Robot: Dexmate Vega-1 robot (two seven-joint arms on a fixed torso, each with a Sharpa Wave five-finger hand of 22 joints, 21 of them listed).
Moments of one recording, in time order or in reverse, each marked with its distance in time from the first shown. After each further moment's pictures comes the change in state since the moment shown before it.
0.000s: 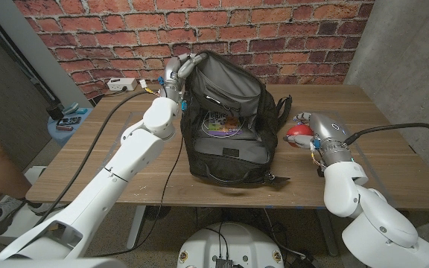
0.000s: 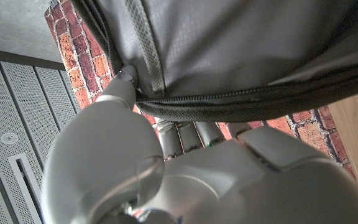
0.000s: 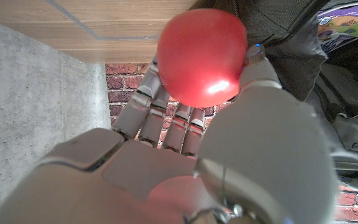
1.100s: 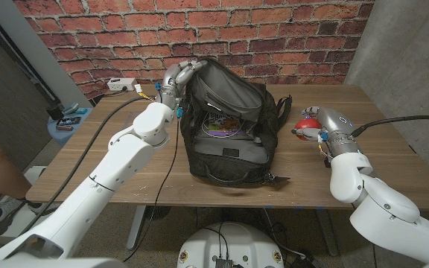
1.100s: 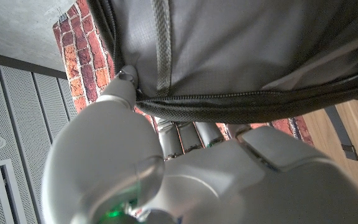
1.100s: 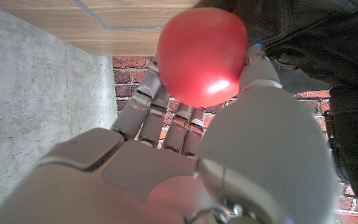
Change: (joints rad) left arm 0.080 0.081 -0.047 -0.127 -0.130 0.067 -0.049; left_hand 0.000 0.000 0.000 0.000 -0.004 -0.011 0.003 0.004 0.003 -0.010 -0.003 0.000 0.000 -0.014 0.007 -0.008 0.005 -0.011 -0.003 0.000 0.000; right arm 0.037 -0.072 0.086 0.080 0.209 0.059 -0.122; right_hand 0.003 -0.003 -0.008 -0.003 0.000 0.000 0.000 0.001 0.000 0.011 -0.007 0.000 0.003 0.005 -0.005 -0.008 0.004 -0.004 -0.003 0.014 -0.001
